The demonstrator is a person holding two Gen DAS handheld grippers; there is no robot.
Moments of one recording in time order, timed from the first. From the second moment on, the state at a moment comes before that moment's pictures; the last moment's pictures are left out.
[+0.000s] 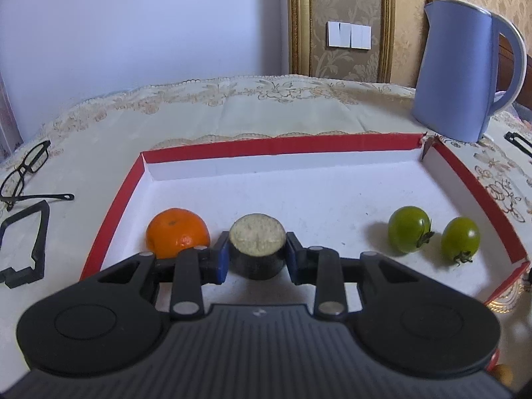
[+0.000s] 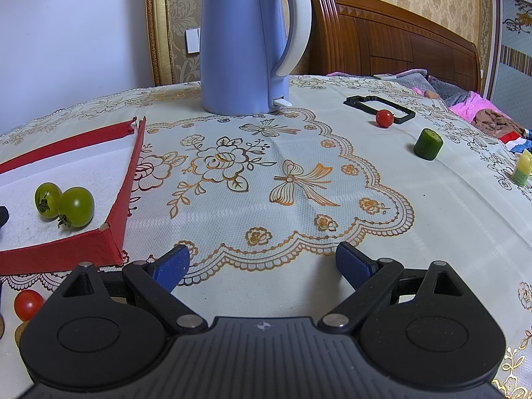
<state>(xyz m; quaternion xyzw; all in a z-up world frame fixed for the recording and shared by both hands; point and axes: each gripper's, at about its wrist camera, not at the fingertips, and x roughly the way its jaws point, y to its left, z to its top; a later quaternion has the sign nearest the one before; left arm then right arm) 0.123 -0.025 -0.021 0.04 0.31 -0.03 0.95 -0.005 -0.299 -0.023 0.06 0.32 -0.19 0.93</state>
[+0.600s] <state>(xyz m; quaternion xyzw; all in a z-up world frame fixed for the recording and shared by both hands) 0.070 -0.018 -0.001 0.06 0.25 0.01 0.97 -0.005 -0.299 -0.023 0.06 0.32 -0.19 0.93</state>
